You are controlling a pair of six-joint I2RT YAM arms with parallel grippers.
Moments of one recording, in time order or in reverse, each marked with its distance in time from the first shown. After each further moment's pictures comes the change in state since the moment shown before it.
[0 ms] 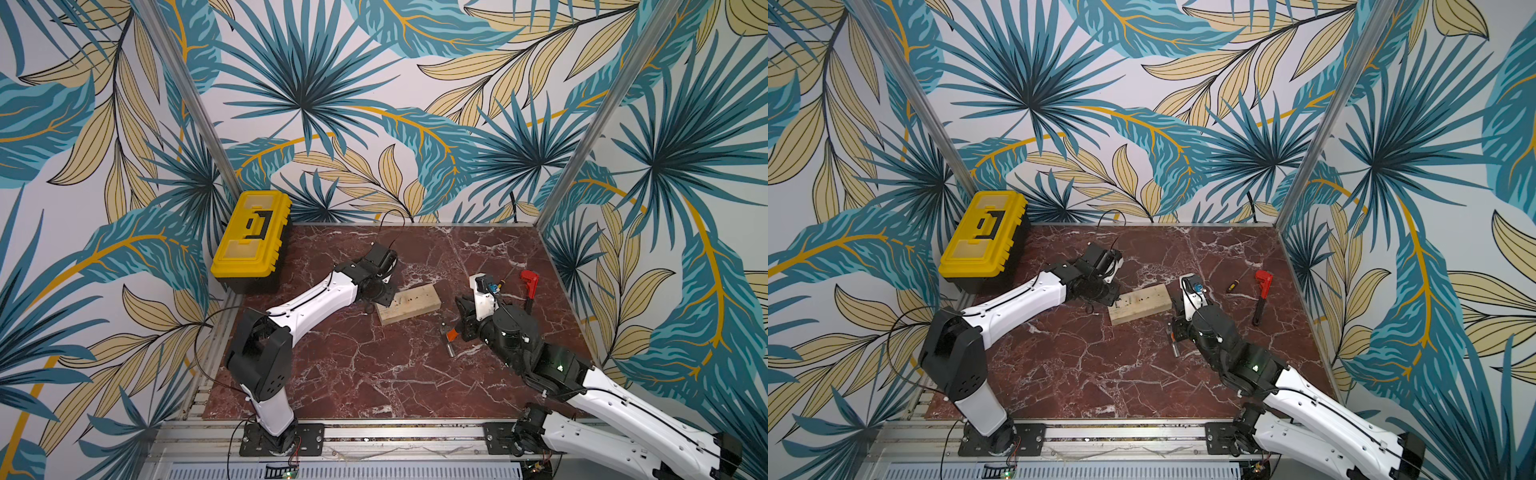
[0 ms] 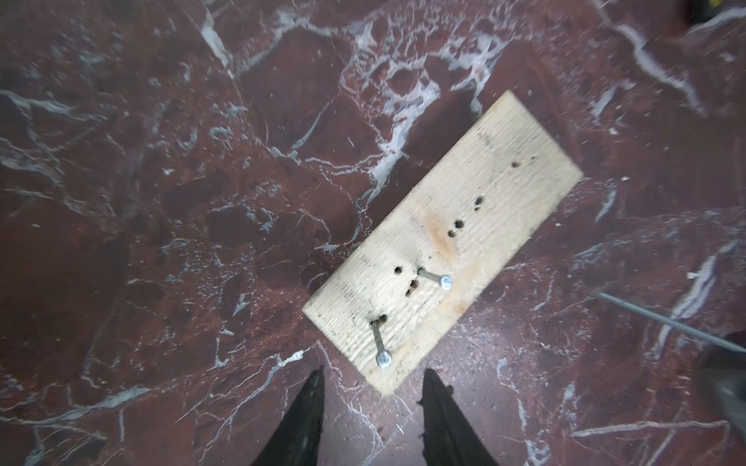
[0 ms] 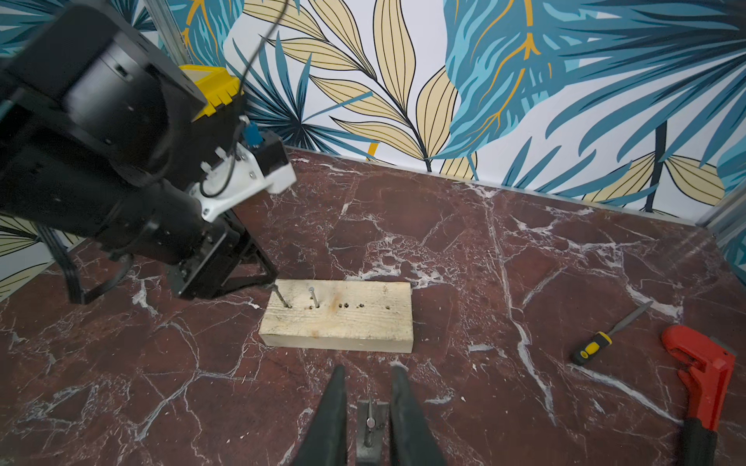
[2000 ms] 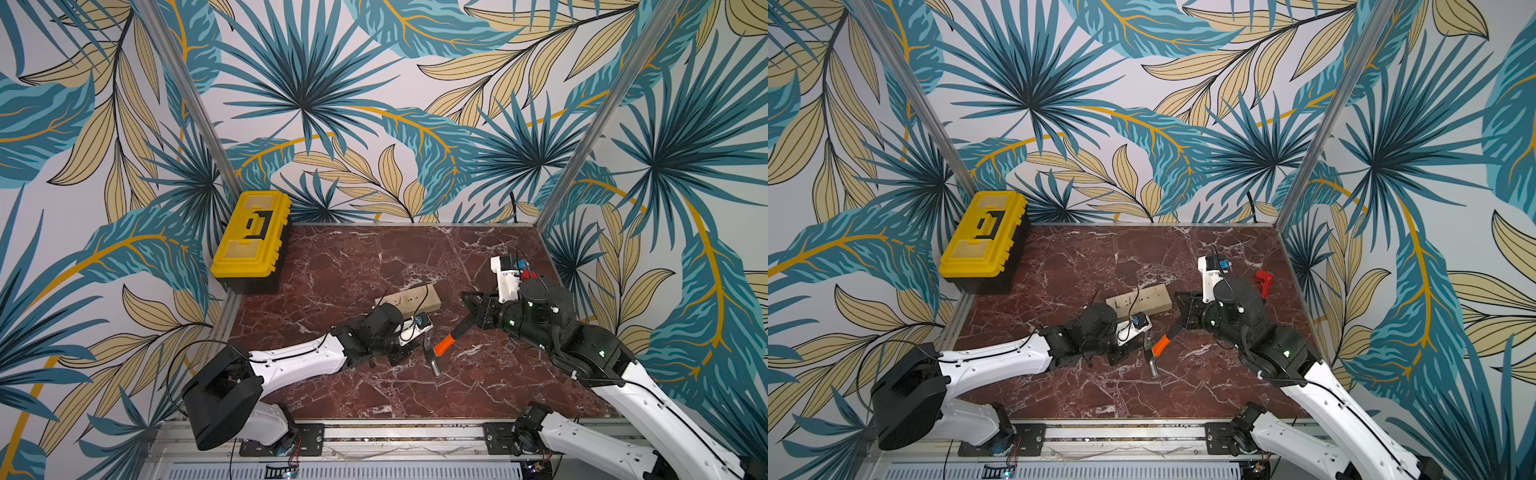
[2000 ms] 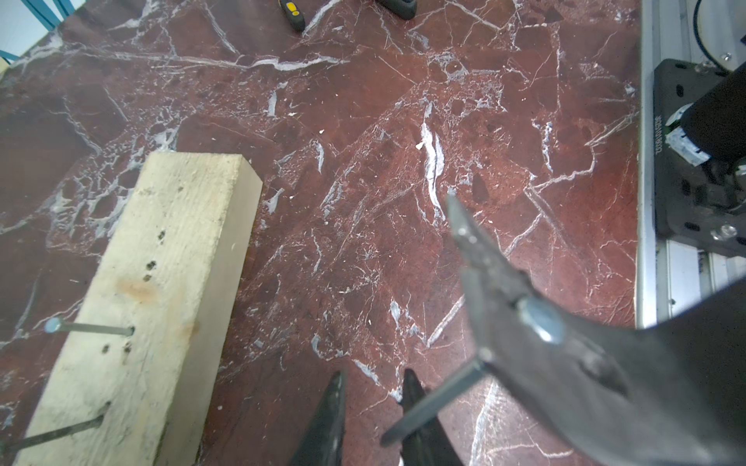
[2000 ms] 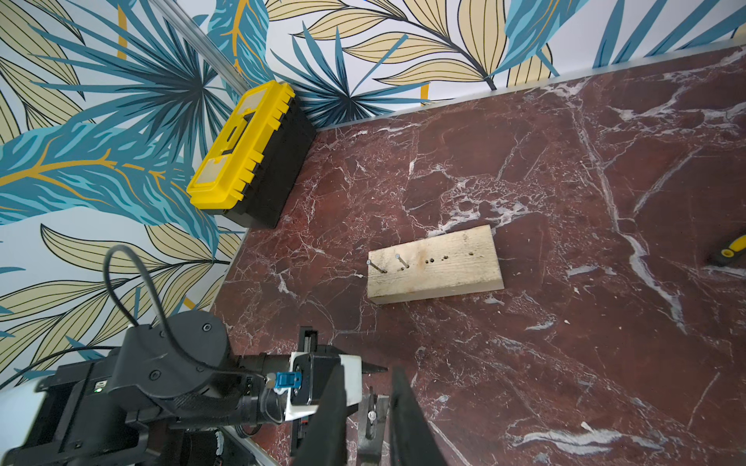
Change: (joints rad) left arm -0.298 -0.271 -0.605 0.631 0.186 0.380; right arm -0.169 0.060 0.326 -0.341 -0.386 0.357
